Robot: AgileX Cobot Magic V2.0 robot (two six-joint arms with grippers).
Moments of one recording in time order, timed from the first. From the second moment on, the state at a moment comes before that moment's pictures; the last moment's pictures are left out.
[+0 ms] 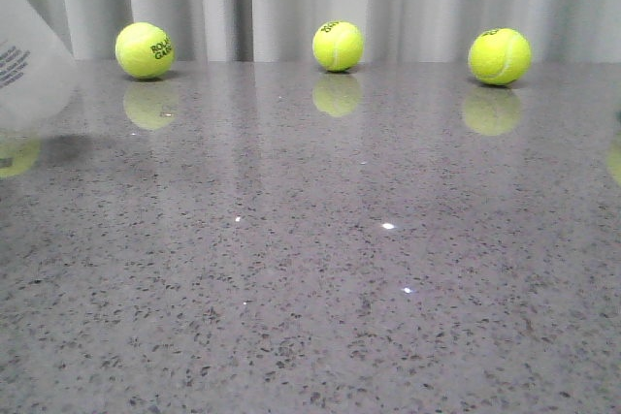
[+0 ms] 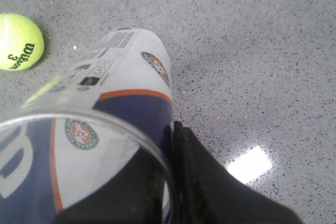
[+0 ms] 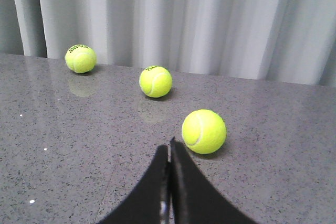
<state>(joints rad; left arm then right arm) -0.27 1.11 -1.32 -0.10 1.27 0.34 0.03 0.20 -0.40 0.02 0.33 -0.08</state>
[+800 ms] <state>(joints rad) -0.27 1.20 -1.33 -0.08 1.26 0.31 0.03 0.20 -0.40 0.02 0.33 -0.08</state>
